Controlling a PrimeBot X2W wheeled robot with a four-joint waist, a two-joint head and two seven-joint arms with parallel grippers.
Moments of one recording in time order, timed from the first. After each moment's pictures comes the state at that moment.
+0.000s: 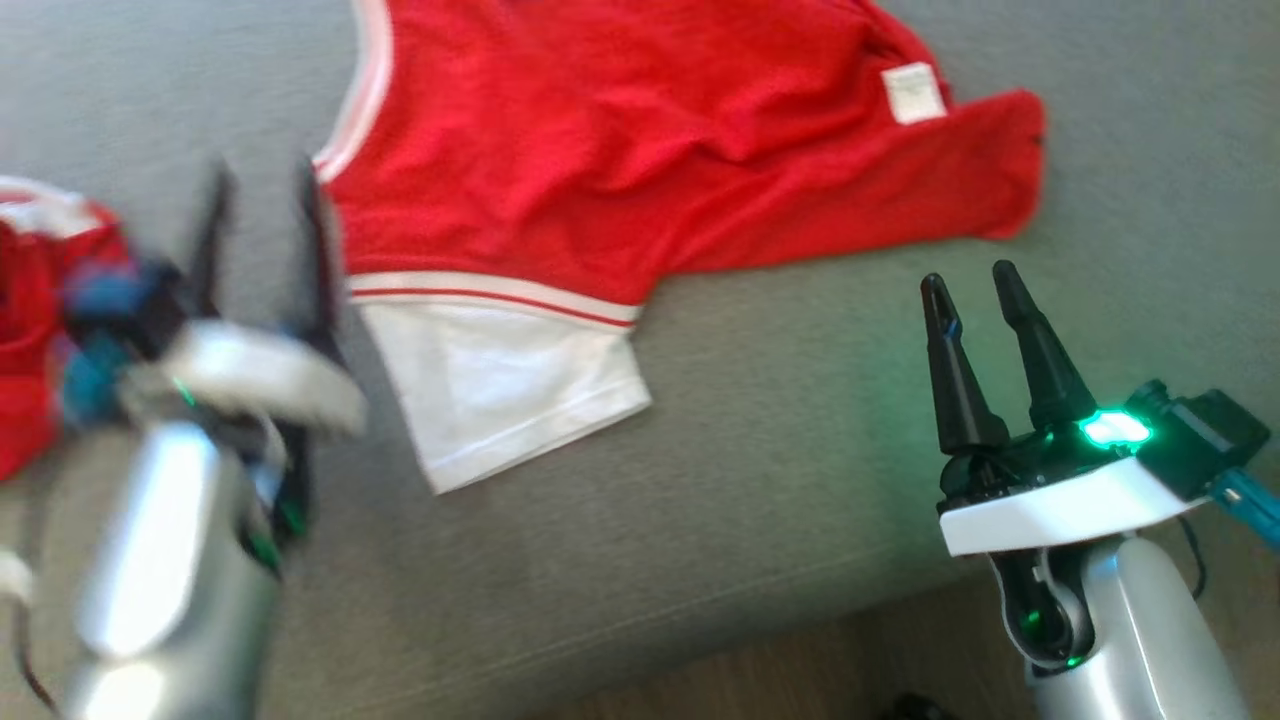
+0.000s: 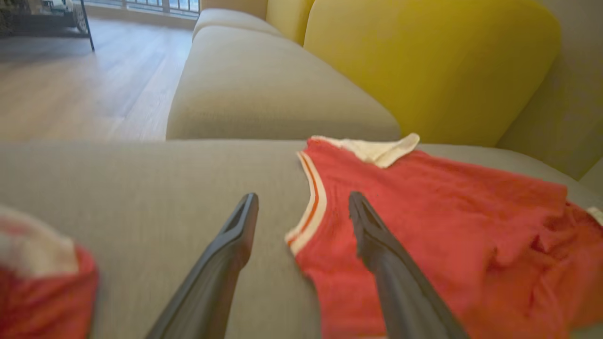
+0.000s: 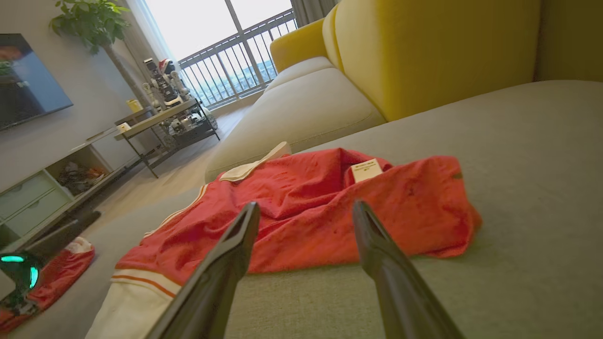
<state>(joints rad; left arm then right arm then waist) -0.44 0.26 -0.28 0.33 -0.45 0.05 -0.26 -0.16 -0.04 0.08 0.06 0.41 0.13 -0.26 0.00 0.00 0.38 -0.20</state>
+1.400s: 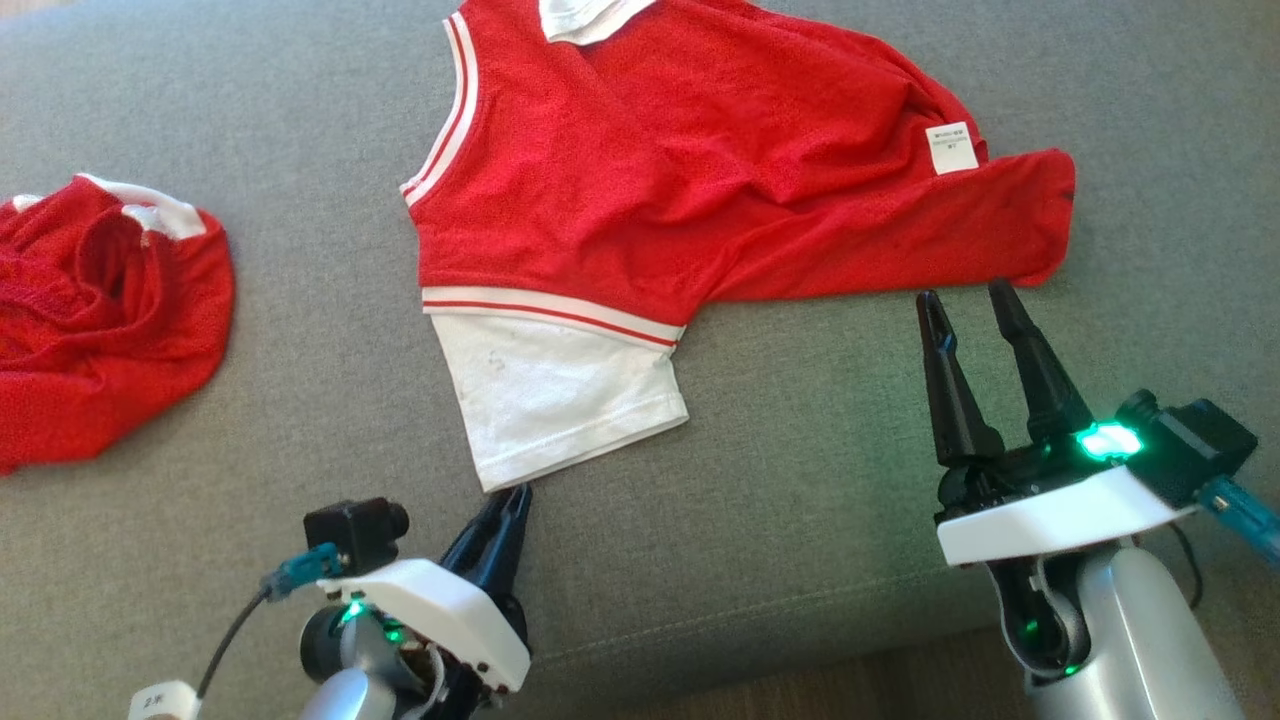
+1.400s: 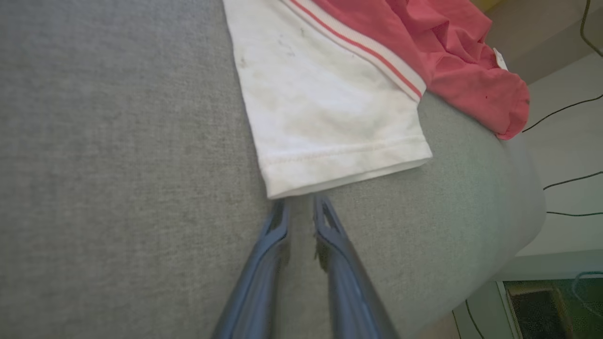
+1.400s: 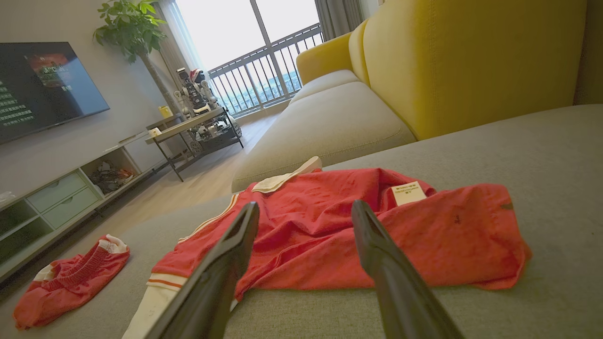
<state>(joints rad) -0.04 0.13 -0.44 0.18 -0.67 0.04 0.03 -0.15 -0.04 0.08 0.08 0.39 0.13 -0.26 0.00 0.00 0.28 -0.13</state>
